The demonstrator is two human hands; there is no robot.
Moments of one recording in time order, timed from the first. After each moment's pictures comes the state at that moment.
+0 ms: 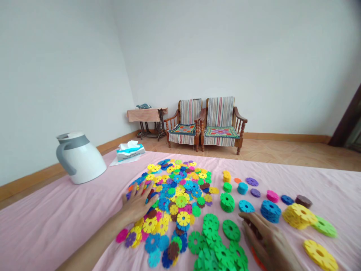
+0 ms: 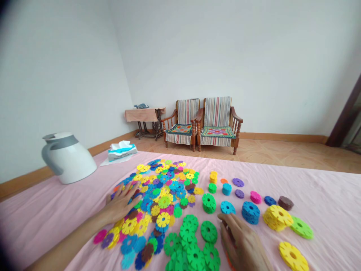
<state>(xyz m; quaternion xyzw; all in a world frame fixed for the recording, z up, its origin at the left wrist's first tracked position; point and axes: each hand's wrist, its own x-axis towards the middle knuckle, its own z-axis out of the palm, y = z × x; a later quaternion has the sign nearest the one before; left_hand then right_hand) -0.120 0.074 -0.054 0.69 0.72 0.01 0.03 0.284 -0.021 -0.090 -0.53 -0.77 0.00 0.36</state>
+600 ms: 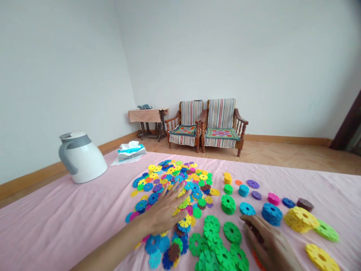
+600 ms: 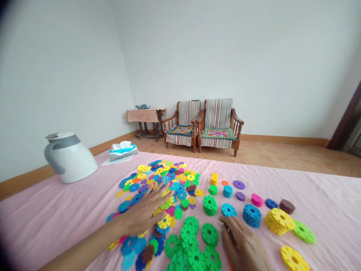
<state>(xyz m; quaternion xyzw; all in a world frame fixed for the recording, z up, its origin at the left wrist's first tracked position) -0.043 0.047 -0.022 0.90 0.43 0.05 0.11 0.287 -0.018 -0.097 -0.52 -0.77 0.00 0.36</state>
